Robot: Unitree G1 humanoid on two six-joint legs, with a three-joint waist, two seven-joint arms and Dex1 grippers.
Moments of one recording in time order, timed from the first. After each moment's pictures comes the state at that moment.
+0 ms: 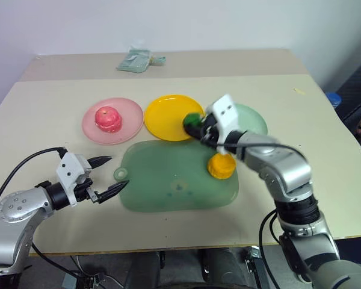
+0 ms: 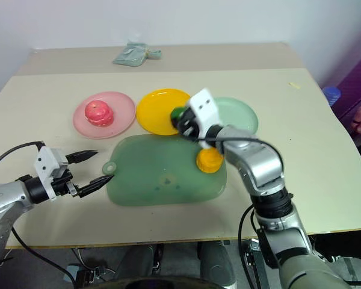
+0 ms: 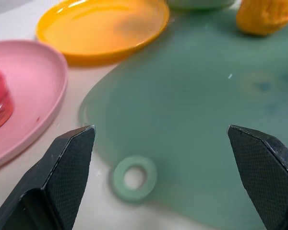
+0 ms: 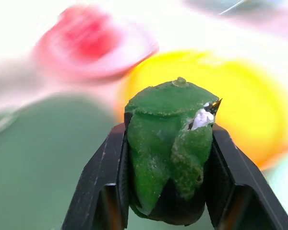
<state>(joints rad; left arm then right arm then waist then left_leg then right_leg) 0.14 0.75 0.27 -0.39 -0.47 0.30 -0.90 -0.64 -0.38 0.09 -0.28 0.33 0.89 0.37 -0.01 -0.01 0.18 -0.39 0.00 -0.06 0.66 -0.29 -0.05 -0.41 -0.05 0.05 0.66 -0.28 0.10</state>
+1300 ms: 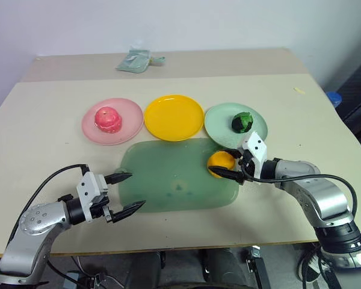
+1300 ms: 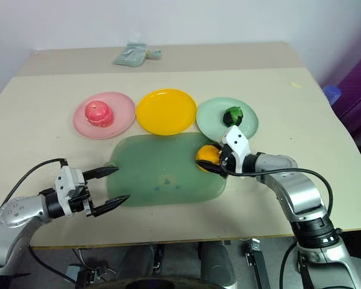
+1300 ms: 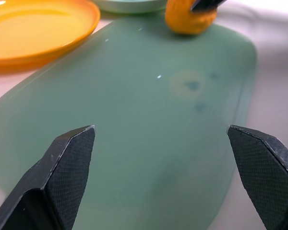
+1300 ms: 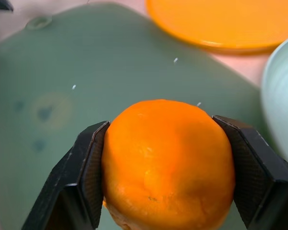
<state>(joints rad) 0.23 0.69 0.18 -0.35 -0.44 0.14 -0.96 -0.33 -0.59 0.07 -0.27 0.41 0.63 0.78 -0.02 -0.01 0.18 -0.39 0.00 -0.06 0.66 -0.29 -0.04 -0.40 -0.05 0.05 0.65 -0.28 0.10</state>
